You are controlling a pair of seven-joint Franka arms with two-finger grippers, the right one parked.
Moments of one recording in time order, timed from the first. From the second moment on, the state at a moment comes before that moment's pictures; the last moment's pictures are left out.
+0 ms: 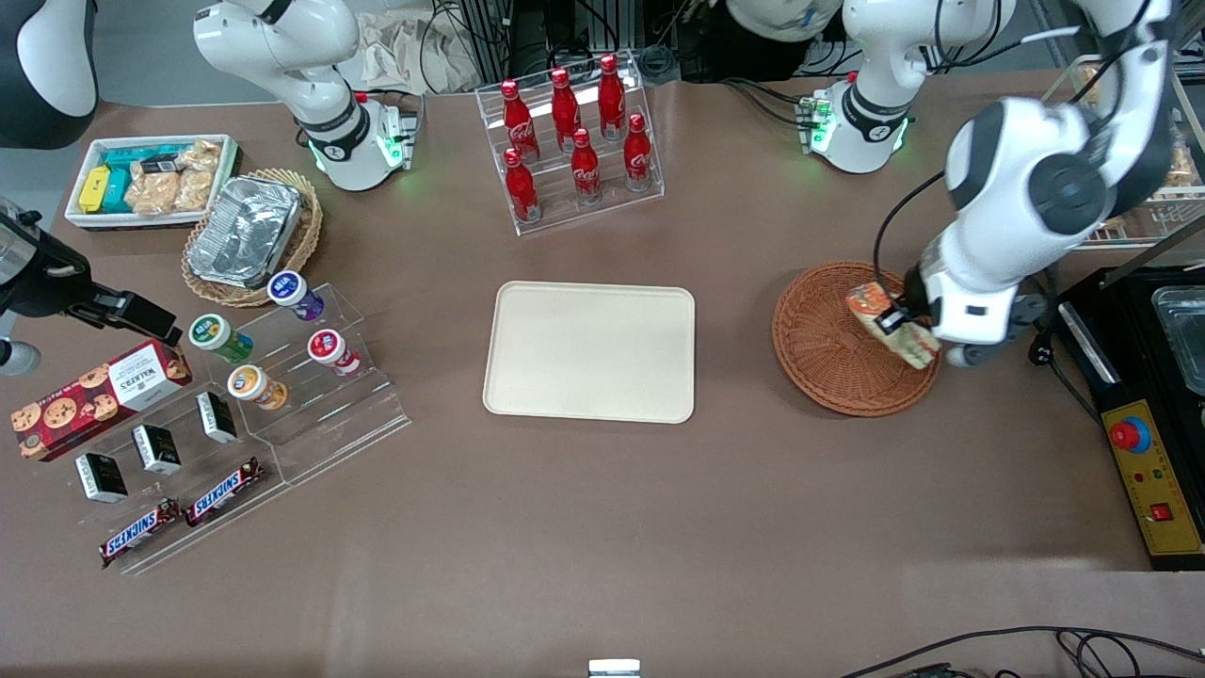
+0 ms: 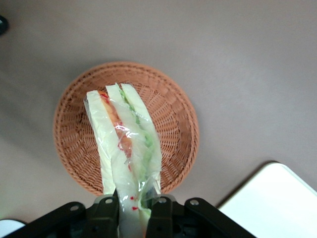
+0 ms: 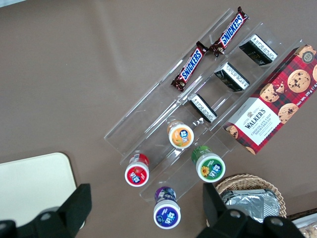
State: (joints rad) arm -0.06 0.00 -0.15 -1.95 -0.02 1.87 -0.83
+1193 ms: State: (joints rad) arm -0.14 0.00 -0.25 -1.73 -0.03 1.70 -0.62
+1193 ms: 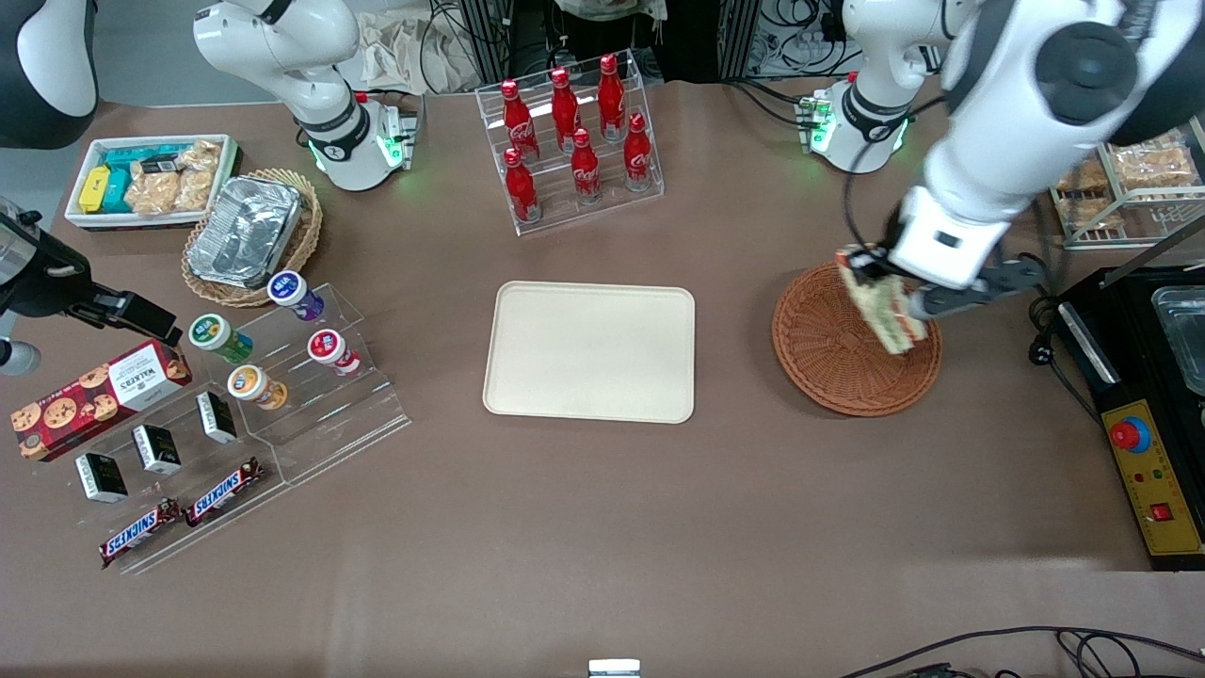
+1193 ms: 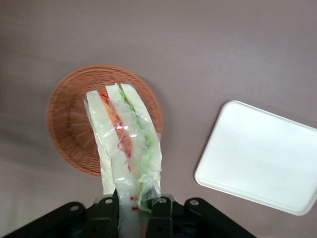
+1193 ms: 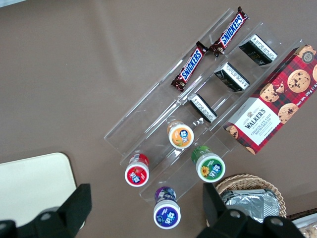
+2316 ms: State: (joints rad) arm -0.43 0.42 -0.28 -1.80 -0.04 2.21 -0.53
